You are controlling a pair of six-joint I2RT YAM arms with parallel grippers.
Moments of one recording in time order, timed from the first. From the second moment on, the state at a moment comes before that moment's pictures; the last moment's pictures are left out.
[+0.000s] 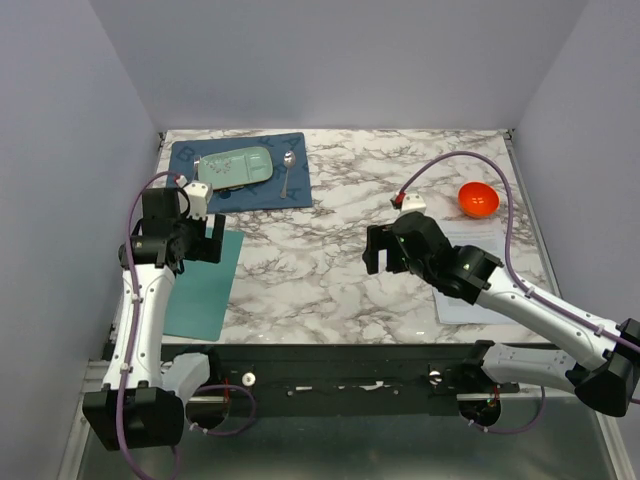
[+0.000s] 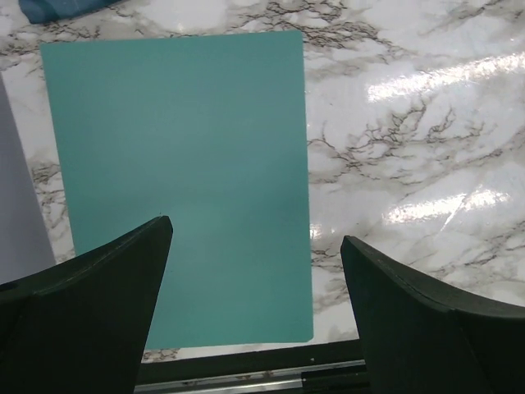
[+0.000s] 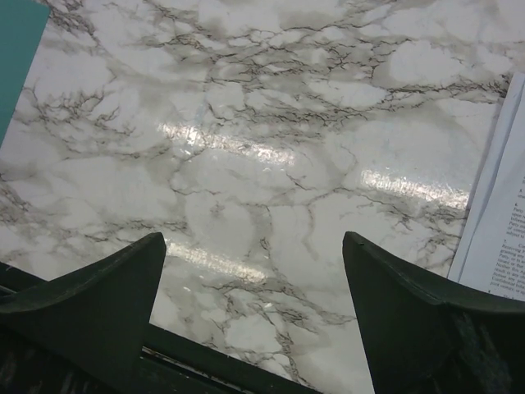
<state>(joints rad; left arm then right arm) 0.05 1.00 1.02 -0.87 0.12 0.21 0.87 1.10 0.98 -0.56 0.35 0.48</state>
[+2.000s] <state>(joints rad) 0.51 1.47 0.80 -0.60 0.32 0.53 0.94 1.00 0.90 -0.57 0.41 0.53</state>
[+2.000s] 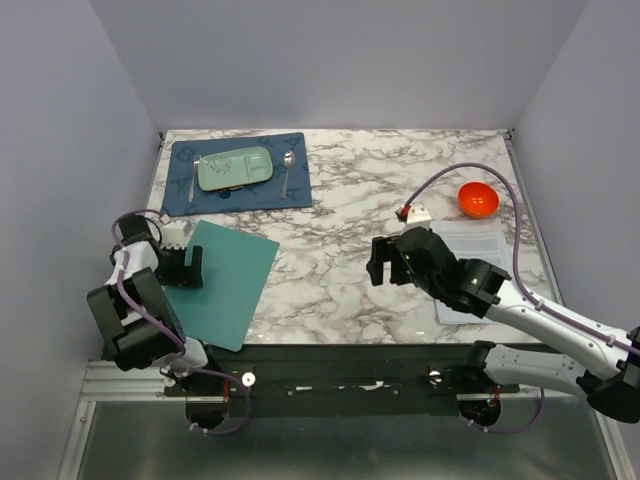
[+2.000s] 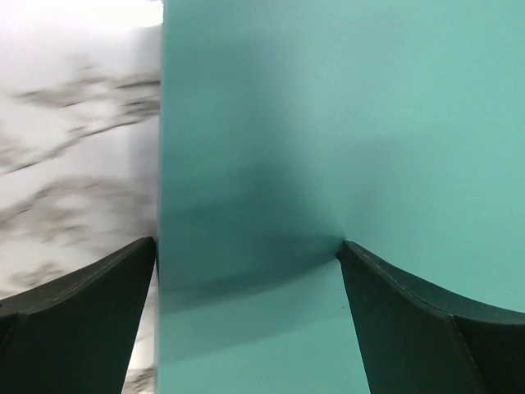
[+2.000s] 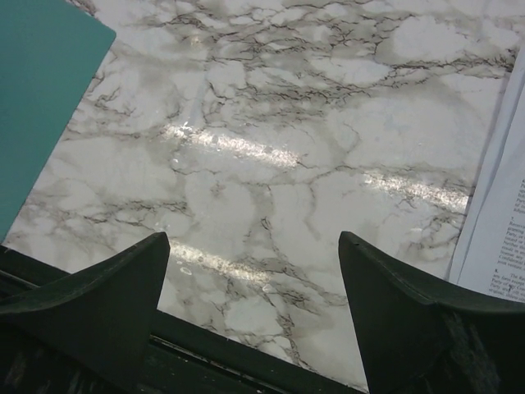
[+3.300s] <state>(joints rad) 0.16 1.21 0.99 -0.88 0.33 0.66 0.98 1.74 1.03 -0.15 0.06 0.85</state>
